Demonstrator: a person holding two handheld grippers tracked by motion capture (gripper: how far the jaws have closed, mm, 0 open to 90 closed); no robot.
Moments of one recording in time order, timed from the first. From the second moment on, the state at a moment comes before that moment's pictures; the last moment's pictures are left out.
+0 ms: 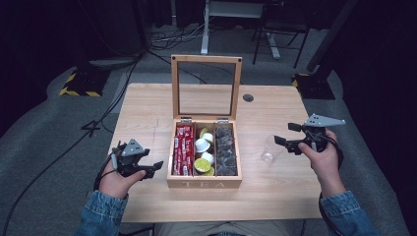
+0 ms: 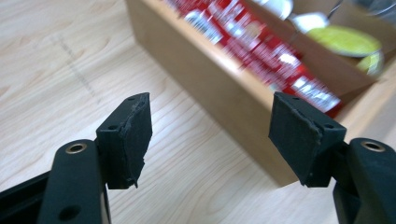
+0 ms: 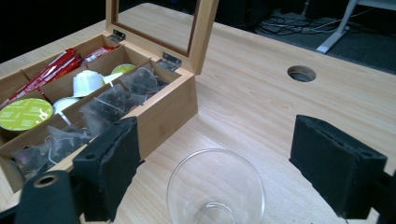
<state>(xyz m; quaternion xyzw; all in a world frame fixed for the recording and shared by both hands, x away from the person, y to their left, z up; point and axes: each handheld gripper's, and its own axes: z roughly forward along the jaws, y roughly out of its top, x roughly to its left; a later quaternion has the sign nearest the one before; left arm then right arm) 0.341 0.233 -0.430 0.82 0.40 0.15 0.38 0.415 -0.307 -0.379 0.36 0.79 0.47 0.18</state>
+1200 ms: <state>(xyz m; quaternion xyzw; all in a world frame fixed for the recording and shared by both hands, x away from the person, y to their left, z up) 0.335 0.263 -0.488 0.81 0.46 0.14 0.33 0.433 -0.183 -0.421 0.25 0.86 0.44 0.06</state>
